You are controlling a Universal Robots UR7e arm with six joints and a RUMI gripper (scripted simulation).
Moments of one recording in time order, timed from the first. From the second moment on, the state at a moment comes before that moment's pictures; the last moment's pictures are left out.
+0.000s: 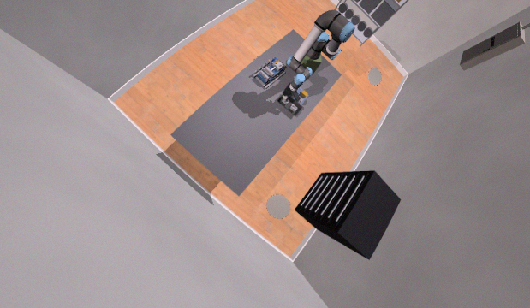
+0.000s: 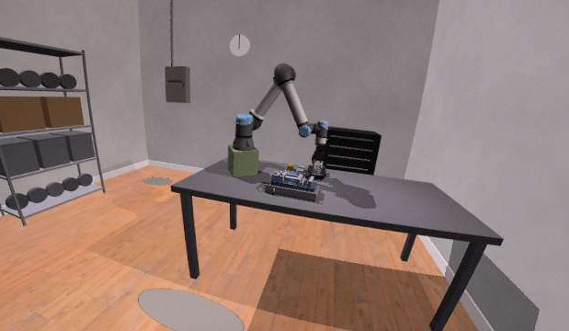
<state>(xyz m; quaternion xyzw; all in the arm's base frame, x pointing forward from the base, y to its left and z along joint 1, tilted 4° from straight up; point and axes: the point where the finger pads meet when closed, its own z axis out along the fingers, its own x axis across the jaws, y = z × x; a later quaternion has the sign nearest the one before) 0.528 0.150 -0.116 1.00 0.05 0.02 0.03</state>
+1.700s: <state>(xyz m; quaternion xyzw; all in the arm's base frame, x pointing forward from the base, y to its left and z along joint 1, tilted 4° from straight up) 0.528 0.150 -0.116 1.00 0.05 0.02 0.03</state>
